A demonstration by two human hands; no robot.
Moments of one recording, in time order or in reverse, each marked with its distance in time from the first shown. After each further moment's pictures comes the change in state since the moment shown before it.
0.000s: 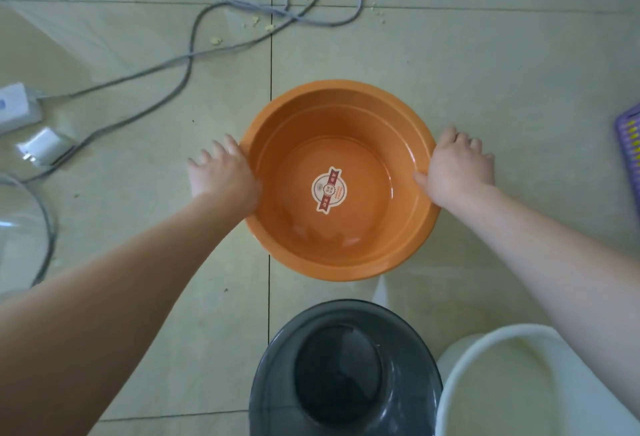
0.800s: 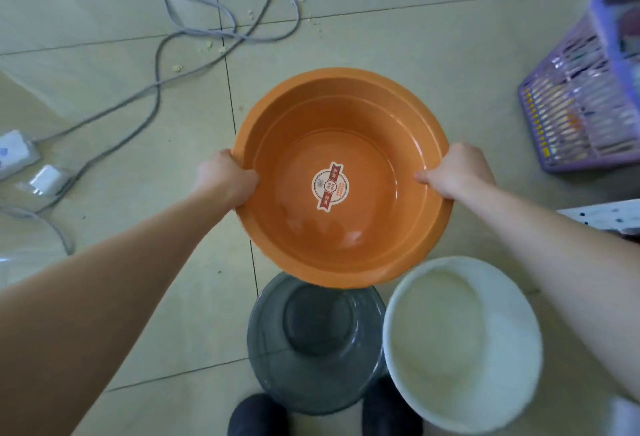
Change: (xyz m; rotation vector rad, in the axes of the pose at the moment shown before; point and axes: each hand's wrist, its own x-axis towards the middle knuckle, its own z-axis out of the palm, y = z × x) left_hand -0.078 0.034 -0.103 -0.661 -0.200 -0.052; right_hand -0.085 0.096 -0.090 0.511 -0.180 0.343
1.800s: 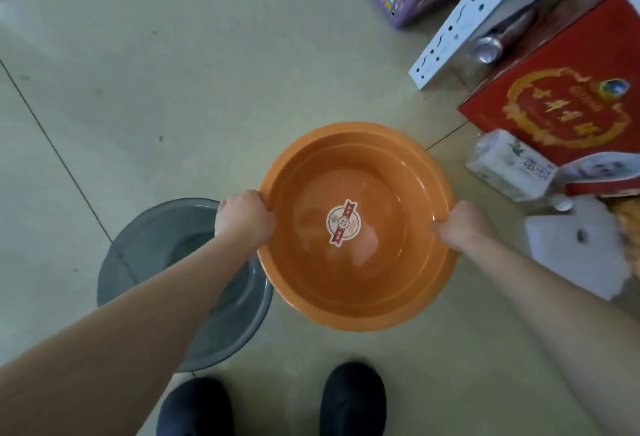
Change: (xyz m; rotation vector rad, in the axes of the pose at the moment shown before) left_hand -0.159 0.016 0.269 0.528 -0.299 0.383; right_hand -0.099 0.360 0.096 0.122 -0.156 0.487
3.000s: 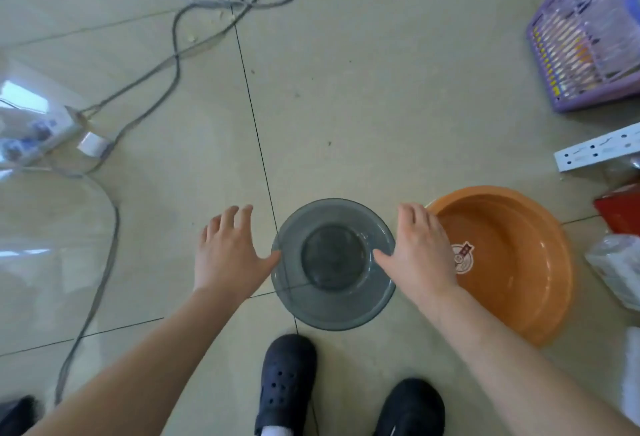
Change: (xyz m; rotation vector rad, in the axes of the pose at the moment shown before) left_hand -0.127 -0.216 -0.114 0.066 0.302 -0.184; right_hand -0.203 -0.196 0.051 -0.370 0.199 -0.919
